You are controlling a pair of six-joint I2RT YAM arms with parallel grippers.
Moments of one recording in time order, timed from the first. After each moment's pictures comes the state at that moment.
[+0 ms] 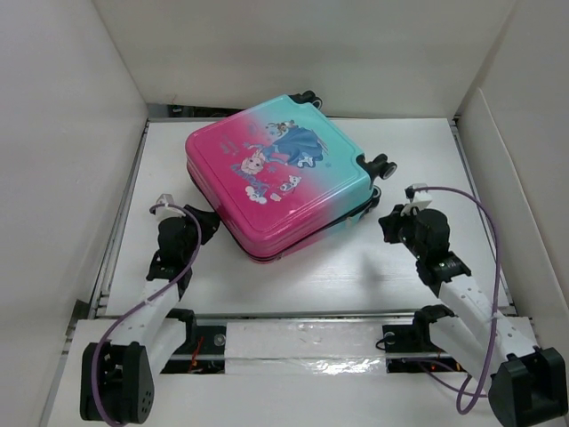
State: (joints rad) left arm -0.09 0.86 0.26 0.23 0.06 -0.88; right arm 0.25 0.79 0.41 0.04 -0.07 0.24
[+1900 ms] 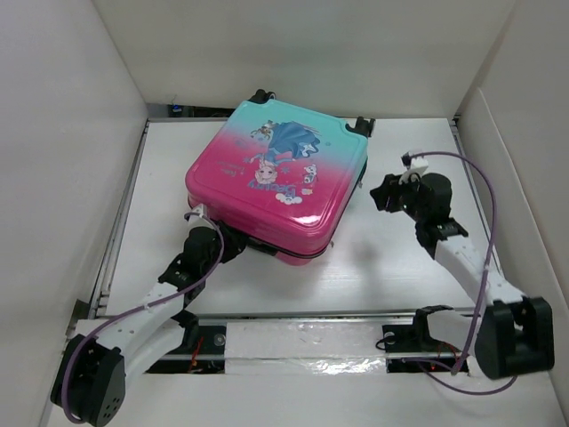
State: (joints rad) left arm -0.44 0.82 0.25 0.06 -0.07 -0.86; right arm 0.14 1.16 0.69 0.14 -0.28 0.13
